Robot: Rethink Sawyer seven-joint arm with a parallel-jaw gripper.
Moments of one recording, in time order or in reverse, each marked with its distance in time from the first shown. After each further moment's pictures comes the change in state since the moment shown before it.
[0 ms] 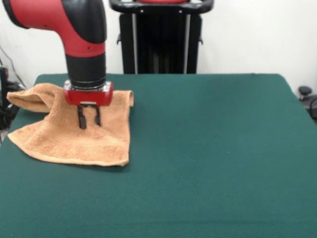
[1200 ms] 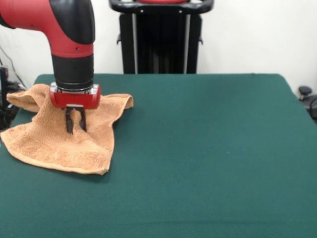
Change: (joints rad) arm -0.015 -0.001 0.009 -0.038 -0.053 0.000 0.000
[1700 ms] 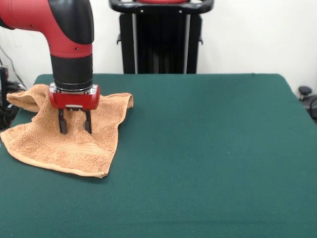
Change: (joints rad) arm -0.015 0.001 0.017 -0.001 -0.015 0.000 0.000
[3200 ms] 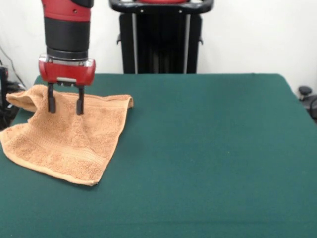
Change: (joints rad) arm 0.046 -0.182 0.002 0.067 0.000 0.016 0.000
